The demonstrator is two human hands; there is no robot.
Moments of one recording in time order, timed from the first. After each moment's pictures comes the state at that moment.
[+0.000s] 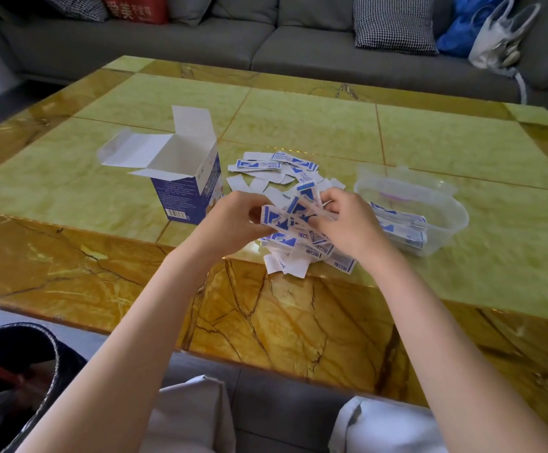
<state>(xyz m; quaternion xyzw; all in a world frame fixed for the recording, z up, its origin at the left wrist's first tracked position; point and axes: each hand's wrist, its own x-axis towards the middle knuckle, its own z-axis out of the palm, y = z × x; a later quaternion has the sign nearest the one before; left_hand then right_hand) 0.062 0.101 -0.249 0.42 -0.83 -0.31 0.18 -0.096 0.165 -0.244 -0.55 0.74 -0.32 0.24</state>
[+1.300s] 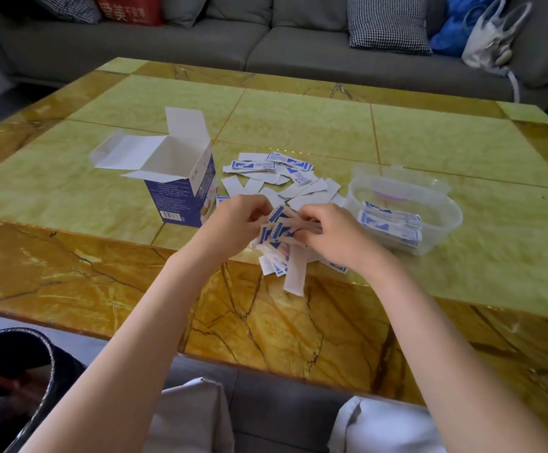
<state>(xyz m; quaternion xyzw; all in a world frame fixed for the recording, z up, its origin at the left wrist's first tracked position) 0.054 0.097 -0.256 0.43 -0.84 -0.29 0.16 -0.096 0.167 -0.250 -0.63 0.69 -0.23 0.27</state>
